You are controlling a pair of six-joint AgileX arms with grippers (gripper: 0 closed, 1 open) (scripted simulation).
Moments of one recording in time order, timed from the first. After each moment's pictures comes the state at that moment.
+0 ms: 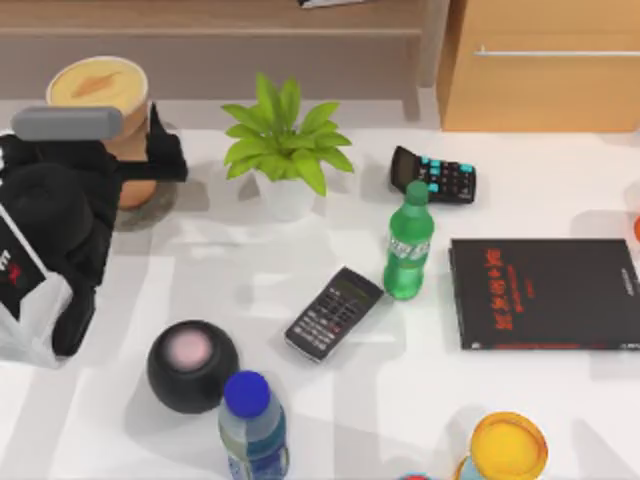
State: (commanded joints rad) left arm -0.20 2.17 0.68 1.49 -0.16 0.01; right arm 0.00 0.00 0.00 0.00 0.00 0.00
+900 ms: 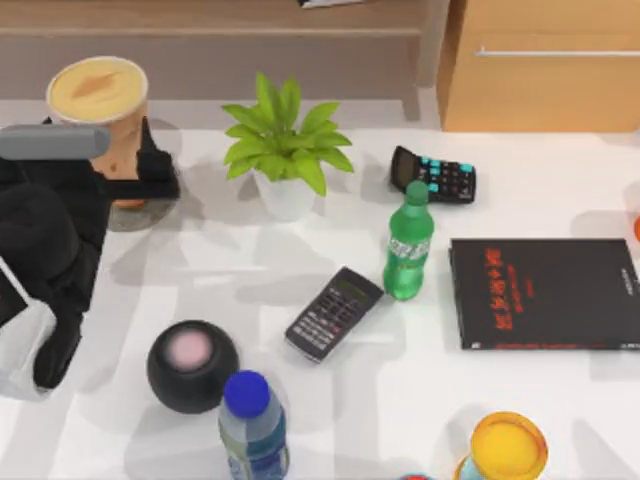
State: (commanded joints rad) left arm -0.22 2.06 0.54 1.52 -0.18 0.01; right arm 0.00 0.00 0.00 0.00 0.00 0.00
